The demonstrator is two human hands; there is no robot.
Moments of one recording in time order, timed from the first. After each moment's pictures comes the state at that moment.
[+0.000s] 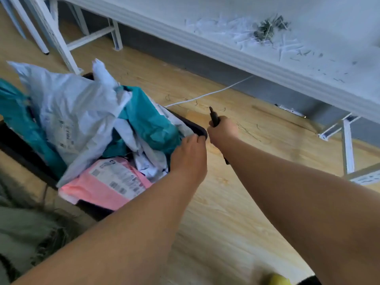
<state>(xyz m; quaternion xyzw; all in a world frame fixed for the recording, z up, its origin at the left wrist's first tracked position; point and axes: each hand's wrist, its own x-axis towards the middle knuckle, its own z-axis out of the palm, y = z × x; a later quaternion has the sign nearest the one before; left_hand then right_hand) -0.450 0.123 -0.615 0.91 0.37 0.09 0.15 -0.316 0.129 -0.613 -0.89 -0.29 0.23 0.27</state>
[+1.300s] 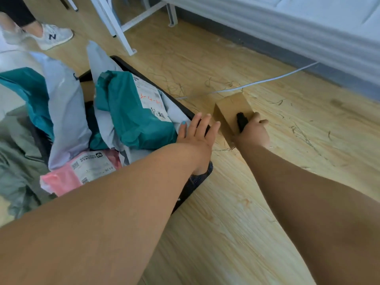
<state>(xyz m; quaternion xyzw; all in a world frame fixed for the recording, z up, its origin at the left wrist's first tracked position) -0.332 0.176 -0.649 0.83 0.47 -0.30 0.04 -0.179 0.191 -0.746 -0.89 -0.35 0.24 0.16</state>
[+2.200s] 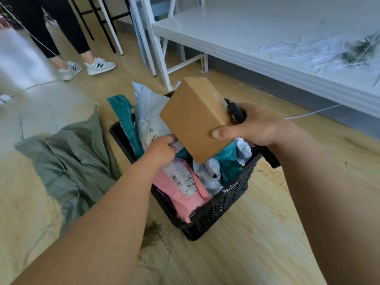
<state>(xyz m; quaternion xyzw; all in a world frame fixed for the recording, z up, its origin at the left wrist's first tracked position) -0.573 0.185 -0.567 0.67 0.63 0.17 0.34 -0.350 0.125 -0.489 -0.66 -0.56 0.40 0.29</state>
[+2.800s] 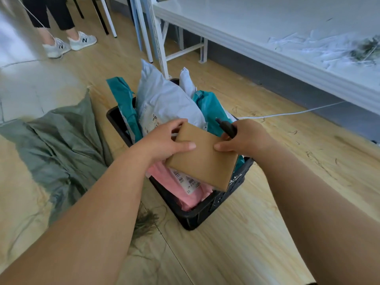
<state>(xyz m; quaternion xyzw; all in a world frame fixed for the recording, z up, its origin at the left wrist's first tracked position) -0.599 0.175 -0.555 0.69 0.53 0.16 0.48 -0.386 0.138 -0.544 -0.76 -0.58 0.27 0.12</state>
